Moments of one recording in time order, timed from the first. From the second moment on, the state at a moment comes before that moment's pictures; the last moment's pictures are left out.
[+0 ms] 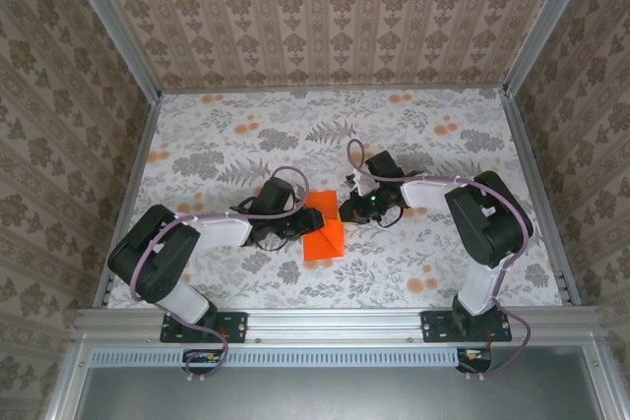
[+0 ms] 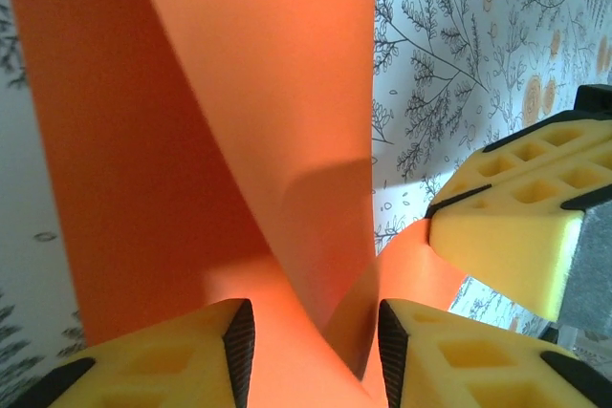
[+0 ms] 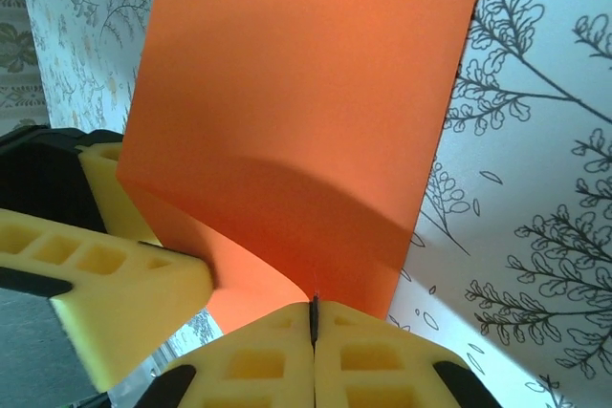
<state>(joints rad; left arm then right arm) -0.70 1.57 0.60 0.13 0.44 -0.91 0.45 1.81 0.94 -0.24 -0.73 0.47</state>
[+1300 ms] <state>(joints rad) -0.81 1.59 1.41 -1.15 -0.45 -0.42 0.35 1.27 0.85 -0.50 -0.23 0.52</state>
